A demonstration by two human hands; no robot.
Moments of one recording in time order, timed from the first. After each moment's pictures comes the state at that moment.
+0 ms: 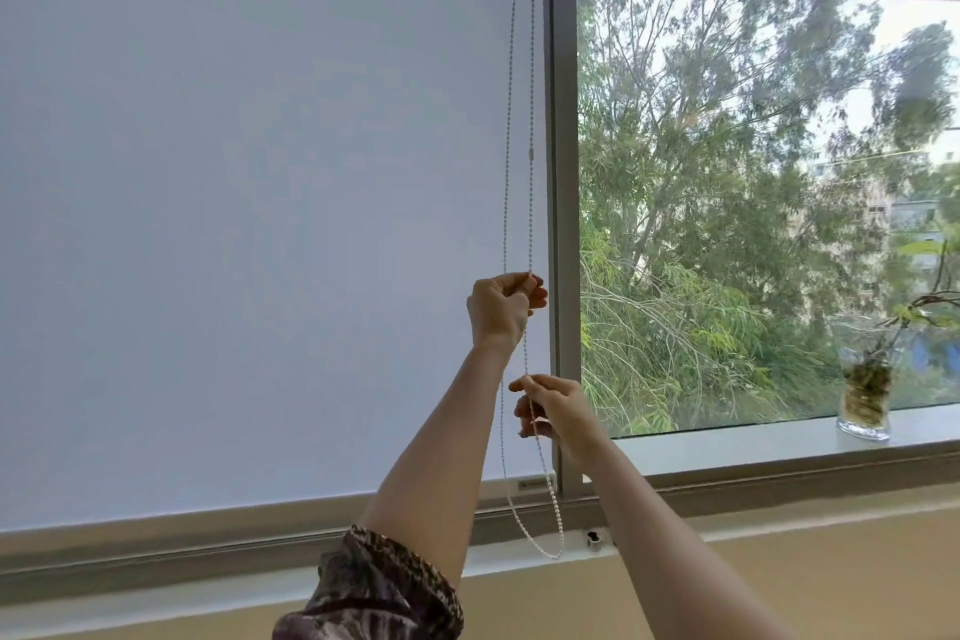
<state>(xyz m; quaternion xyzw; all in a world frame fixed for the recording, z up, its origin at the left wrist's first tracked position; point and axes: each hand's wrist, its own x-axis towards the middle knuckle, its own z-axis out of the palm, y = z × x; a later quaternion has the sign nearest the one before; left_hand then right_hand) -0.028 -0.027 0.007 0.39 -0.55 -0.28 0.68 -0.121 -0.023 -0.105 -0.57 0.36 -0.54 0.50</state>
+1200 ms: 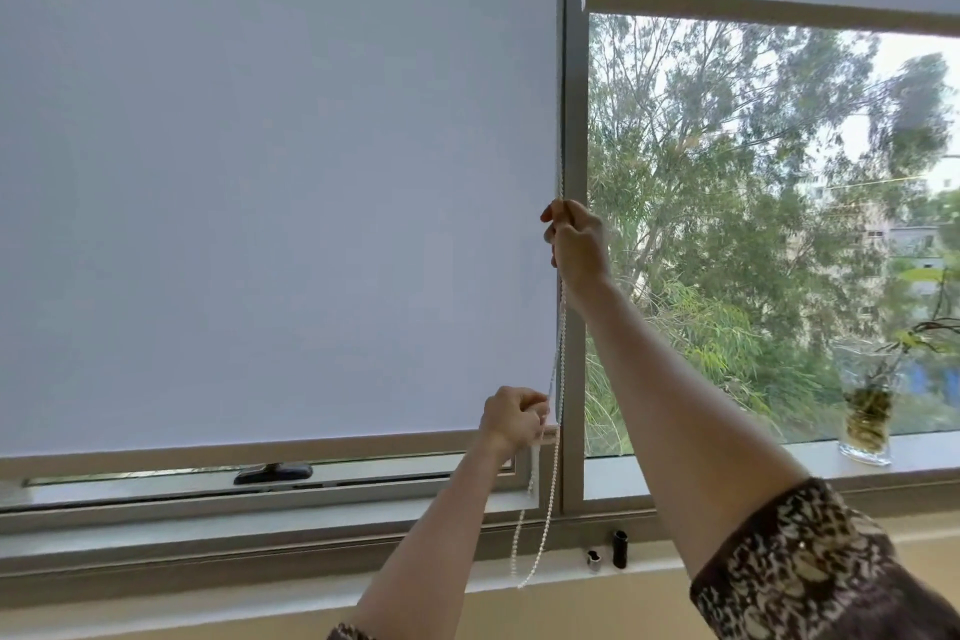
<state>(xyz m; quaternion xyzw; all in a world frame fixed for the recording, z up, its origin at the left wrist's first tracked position) -0.011 -0.023 -0.092 0.50 -0.66 -0.31 0.47 -0.108 -0.004 0.090 -0.59 0.32 -0.71 0.21</state>
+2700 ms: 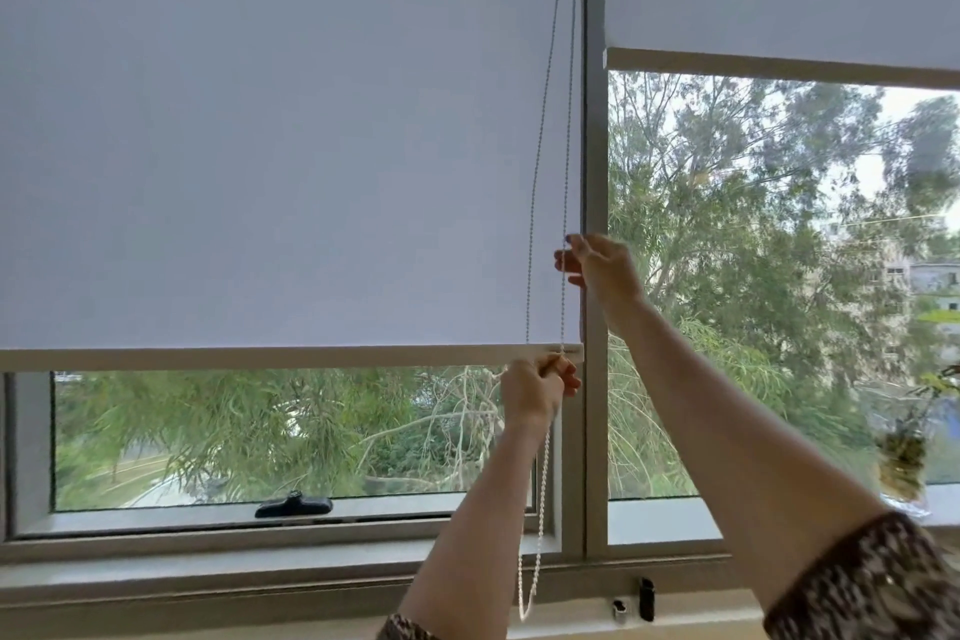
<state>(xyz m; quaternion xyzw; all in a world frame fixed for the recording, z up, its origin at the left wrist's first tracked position) -0.015 -0.008 -0.014 0.44 -0.58 -0.28 0.63 -0.109 0.010 0.109 -0.63 0.34 -0.66 0.24</state>
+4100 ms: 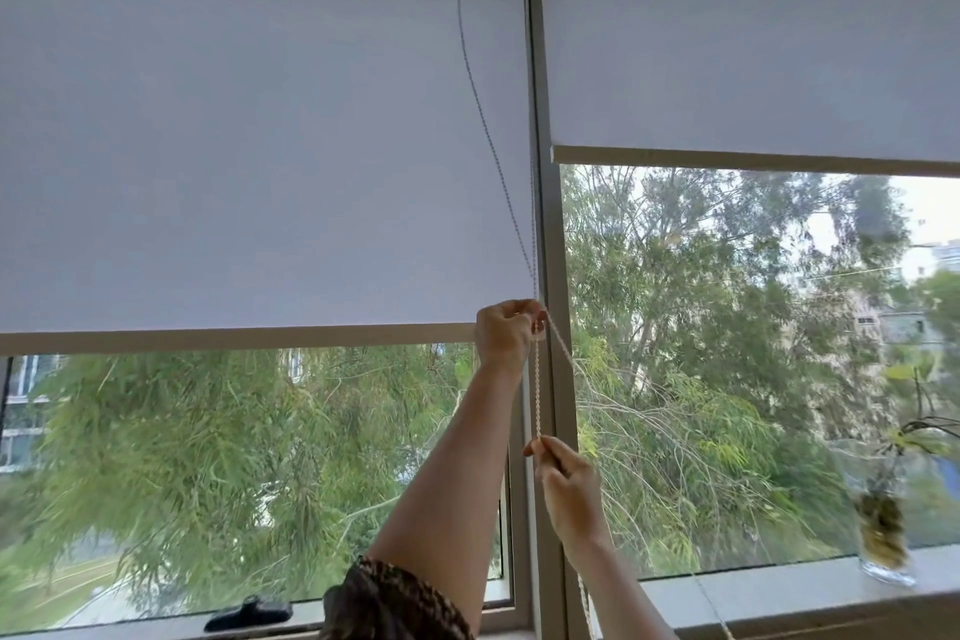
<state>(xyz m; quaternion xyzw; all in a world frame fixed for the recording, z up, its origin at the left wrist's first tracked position) -0.039 0.027 0.133 0.35 -0.54 -0.30 0.70 -0.110 0.026 -0.035 -0.59 0.35 -0.69 0.26</state>
